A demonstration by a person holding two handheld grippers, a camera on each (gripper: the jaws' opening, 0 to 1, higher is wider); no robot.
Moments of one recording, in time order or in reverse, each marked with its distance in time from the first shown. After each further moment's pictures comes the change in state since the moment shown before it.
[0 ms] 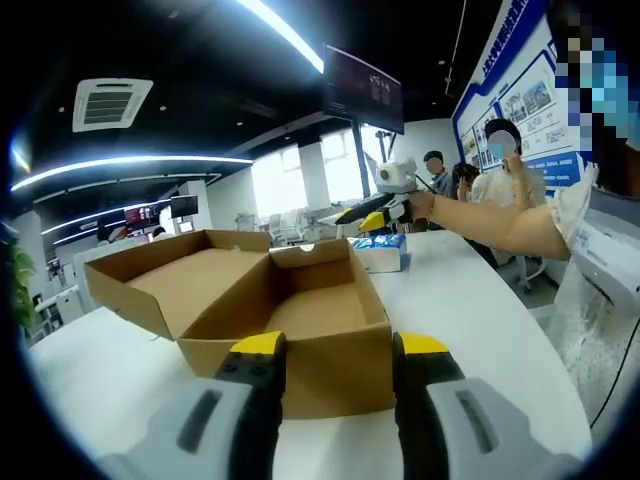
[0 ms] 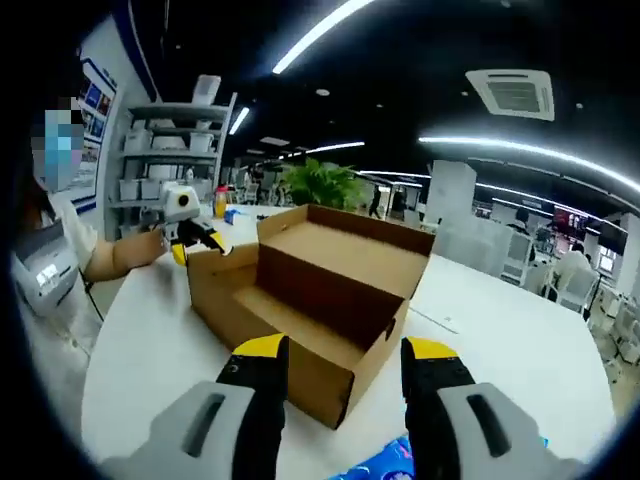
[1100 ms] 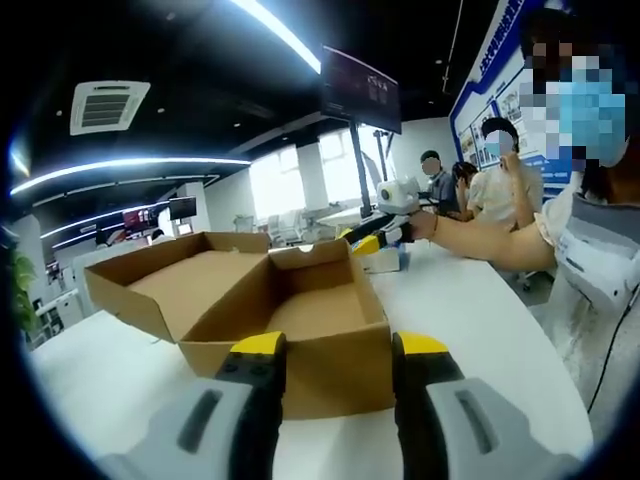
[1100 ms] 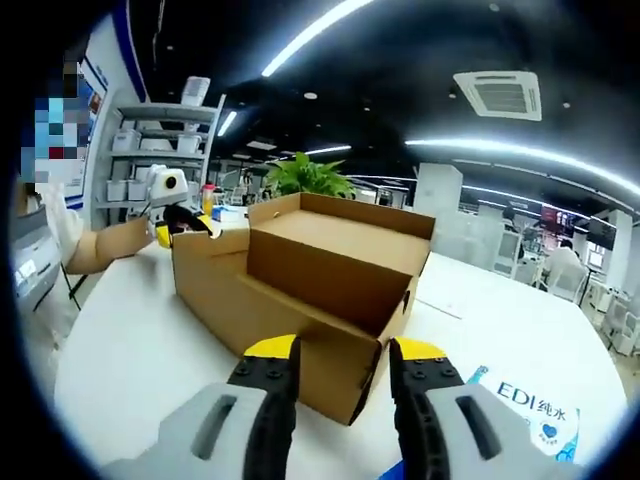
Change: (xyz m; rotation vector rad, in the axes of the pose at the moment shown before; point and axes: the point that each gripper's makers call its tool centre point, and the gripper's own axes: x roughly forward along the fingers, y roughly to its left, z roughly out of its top) left arm -0.003 -0.005 0.002 0.016 -0.001 -0.007; right arm 0.013 0.003 -0.035 0.001 0.041 -0.077
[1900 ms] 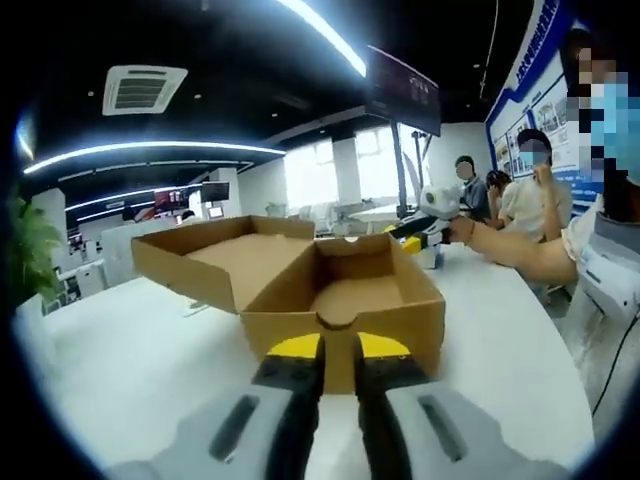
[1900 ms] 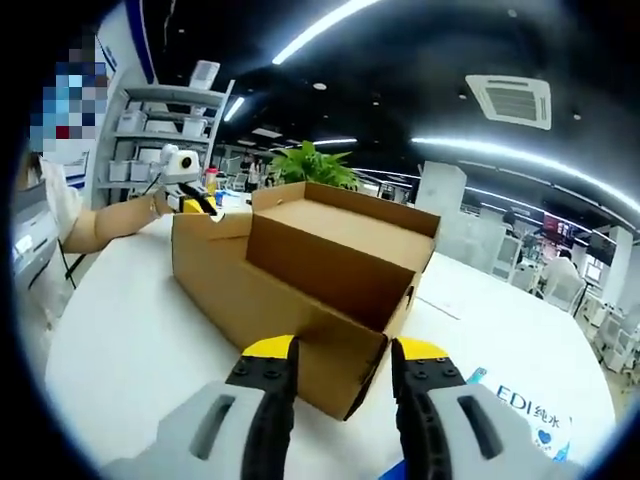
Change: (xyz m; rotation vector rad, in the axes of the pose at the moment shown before) left arm -0.017 0.042 -0.019 -0.107 0.029 0.129; right arm 0.003 -0.003 -0.008 -0.072 0.033 -0.010
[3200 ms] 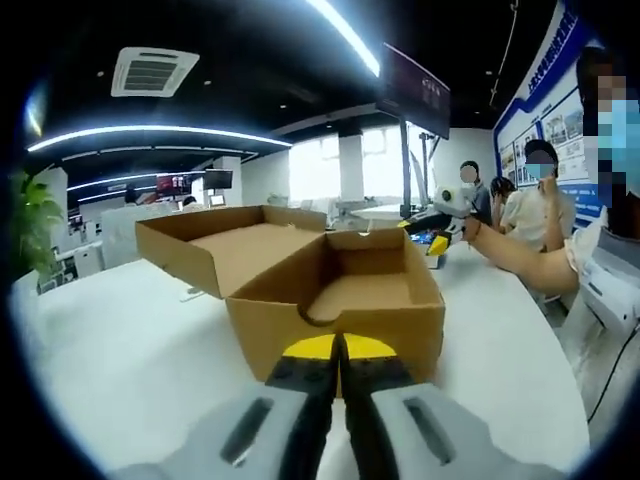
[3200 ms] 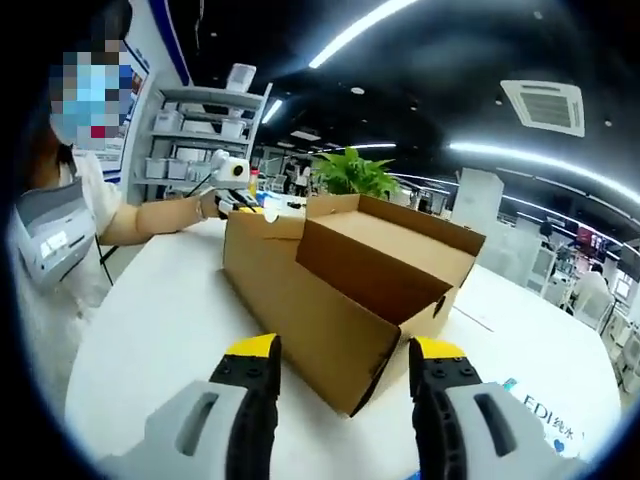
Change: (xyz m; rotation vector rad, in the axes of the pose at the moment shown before) left arm -0.010 0.015 -0.002 -0.059 0.009 0.001; right arm -0.017 0.042 0.012 -0.042 -0.027 0.175
